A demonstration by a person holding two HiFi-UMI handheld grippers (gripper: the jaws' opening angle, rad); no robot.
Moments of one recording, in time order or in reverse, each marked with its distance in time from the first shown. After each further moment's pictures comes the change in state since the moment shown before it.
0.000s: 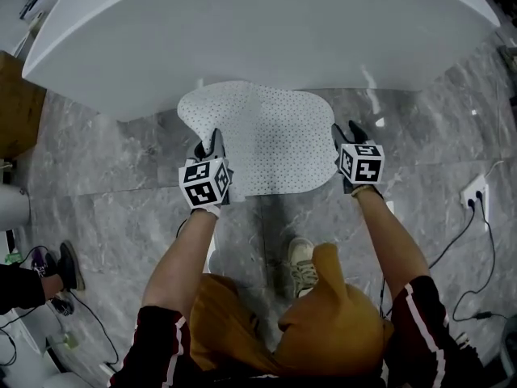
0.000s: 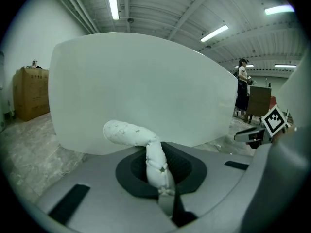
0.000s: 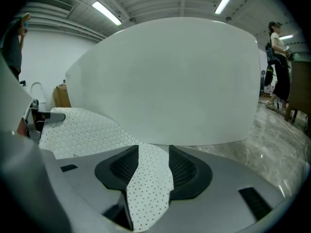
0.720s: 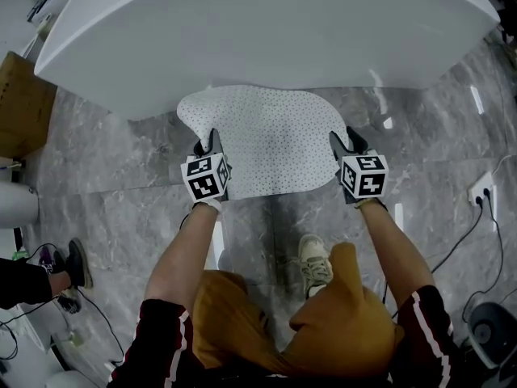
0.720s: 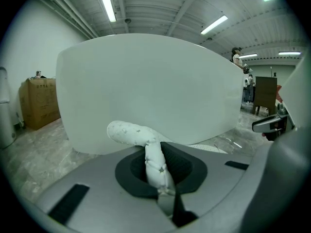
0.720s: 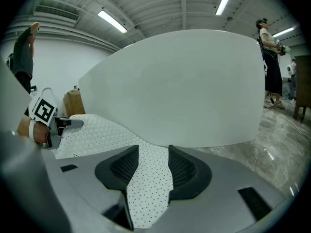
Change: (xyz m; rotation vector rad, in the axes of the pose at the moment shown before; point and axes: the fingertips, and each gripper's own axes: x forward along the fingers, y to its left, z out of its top) left arm -0.012 0.041 -0.006 0.060 0.035 0.086; right arm -0.037 0.056 0.006 -0.001 -0.055 0.097
